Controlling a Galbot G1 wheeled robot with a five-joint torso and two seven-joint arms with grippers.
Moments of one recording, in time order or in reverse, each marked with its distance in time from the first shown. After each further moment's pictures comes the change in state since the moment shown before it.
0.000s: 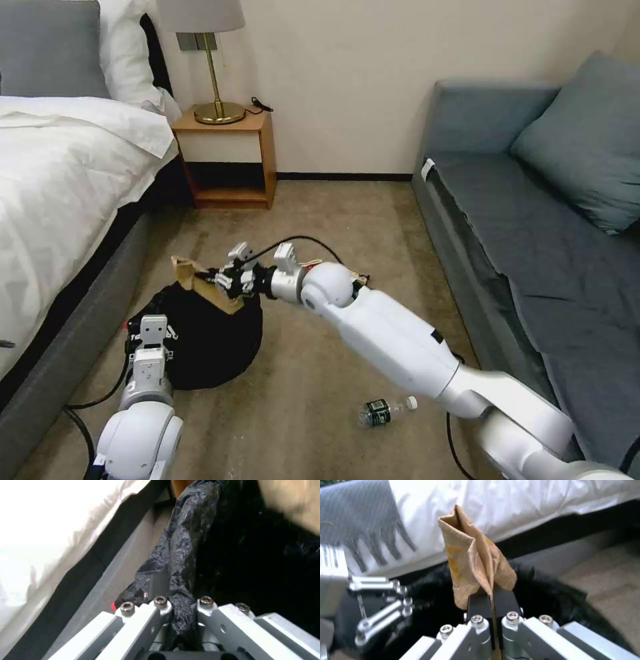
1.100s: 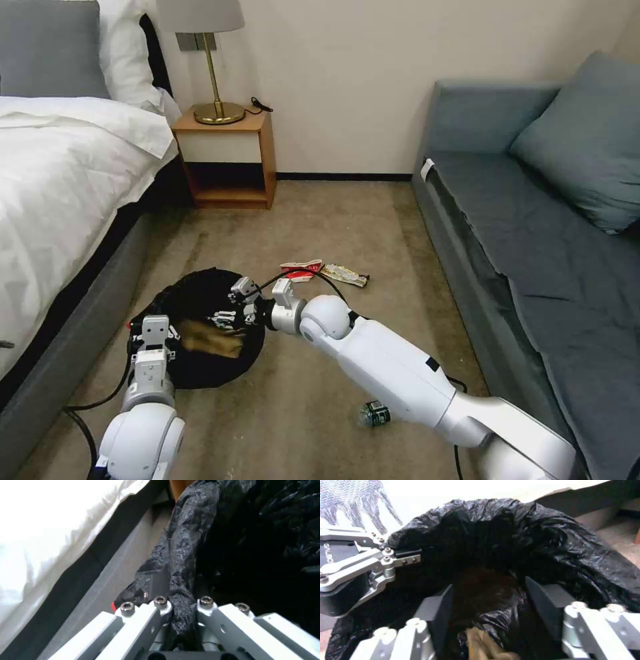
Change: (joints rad) left arm 0.008 -0.011 0.004 0.000 0.000 -0.017 -0.001; right arm -0.068 -0.008 -0.013 -0.016 -0.065 0.033 0.036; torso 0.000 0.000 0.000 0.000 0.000
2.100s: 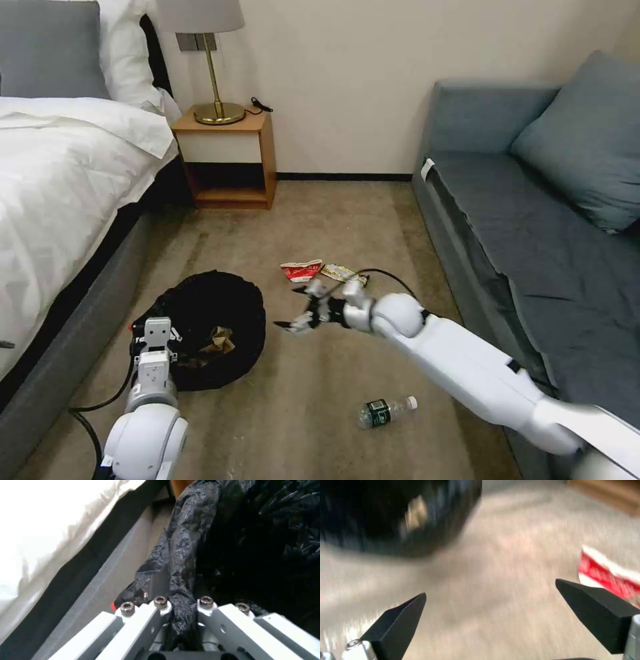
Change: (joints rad) left arm -0.007 -0.016 0.008 0.029 0.015 -0.014 -0.001; right arm -0.071 -0.440 0.030 0.093 -0.098 0.040 -0.087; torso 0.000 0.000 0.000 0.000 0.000
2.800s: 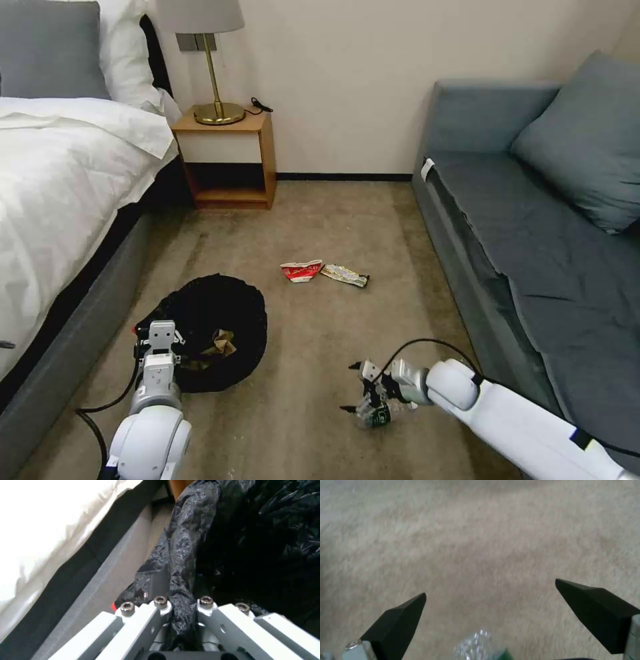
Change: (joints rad) left arm 0.002 0.003 0.007 0.016 0.014 -0.011 0.001; right arm -0.254 -0.131 0.036 0.015 -0.250 0.058 -0.095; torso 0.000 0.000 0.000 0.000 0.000
